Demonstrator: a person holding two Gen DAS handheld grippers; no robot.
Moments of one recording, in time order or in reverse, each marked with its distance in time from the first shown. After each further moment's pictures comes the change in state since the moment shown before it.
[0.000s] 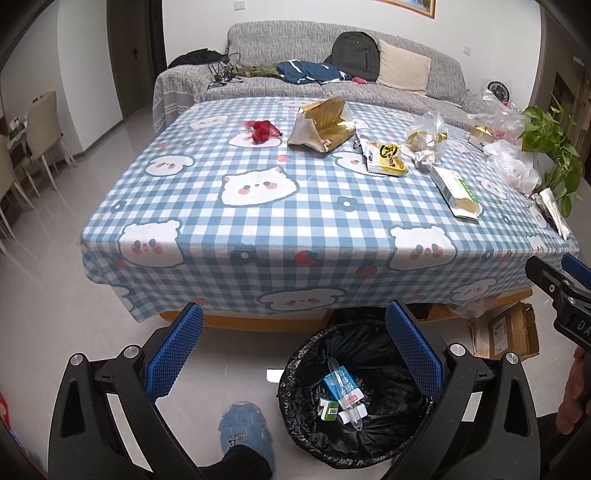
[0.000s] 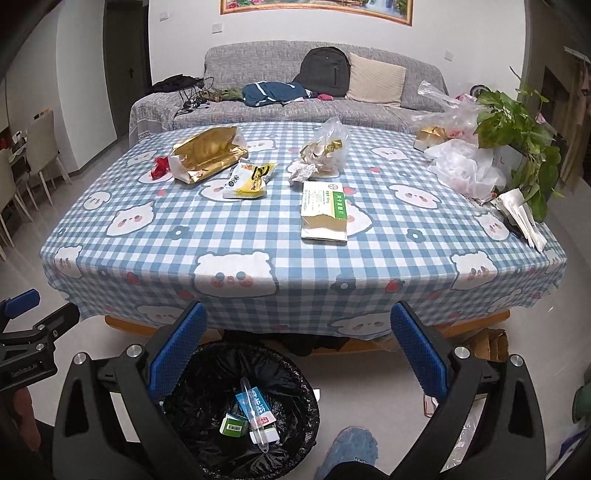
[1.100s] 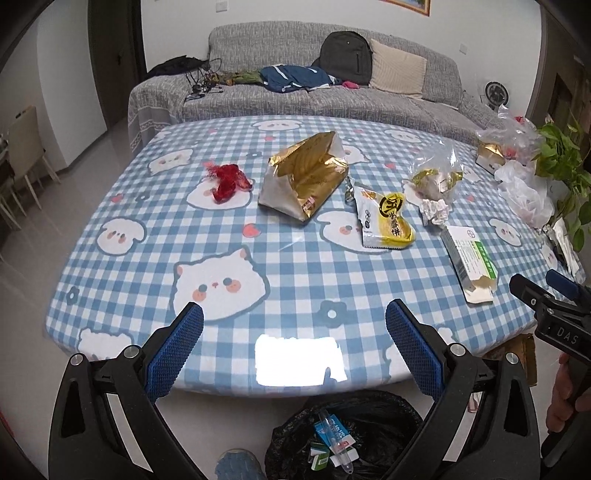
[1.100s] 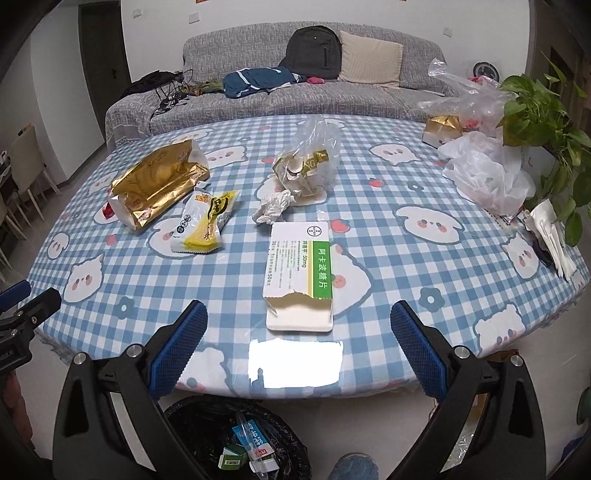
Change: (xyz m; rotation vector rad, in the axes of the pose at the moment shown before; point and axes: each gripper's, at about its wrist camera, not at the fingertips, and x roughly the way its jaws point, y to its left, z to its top) left arm 0.075 -0.027 0.123 0.034 -0.003 -0.025; right arm 0.107 -0.036 0.094 0.054 0.078 0.019
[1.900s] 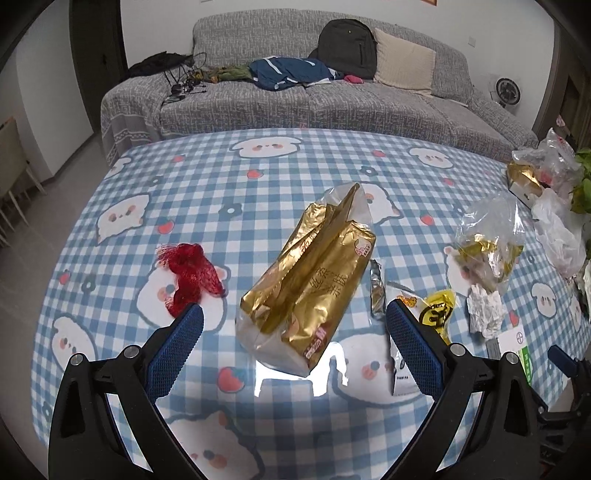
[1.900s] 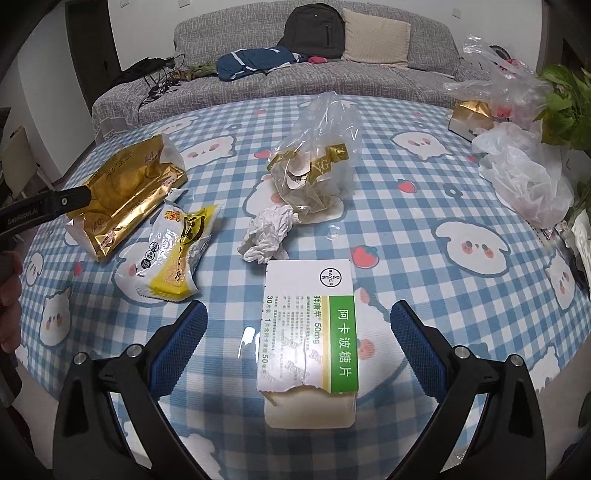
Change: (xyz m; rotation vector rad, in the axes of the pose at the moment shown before) left arm 0.127 0.000 0.133 0.013 0.043 -0.013; right arm 0.086 0.004 0.044 0.015 0.077 0.016
